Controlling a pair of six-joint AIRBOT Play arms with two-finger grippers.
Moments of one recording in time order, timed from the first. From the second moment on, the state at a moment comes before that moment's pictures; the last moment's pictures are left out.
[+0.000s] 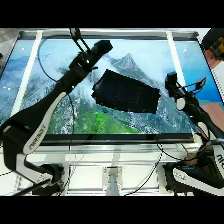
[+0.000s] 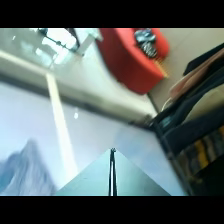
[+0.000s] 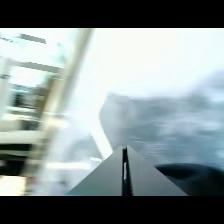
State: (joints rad) left arm -0.46 -1.67 1.61 2.22 0.10 -2.85; right arm -0.02 -1.23 0.75 -1.37 -0.02 2.47
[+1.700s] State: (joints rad) left arm -0.56 -0.92 1.24 2.25 -0.01 -2.73; right arm -0.43 -1.57 0.86 -0.46 1.06 1.08
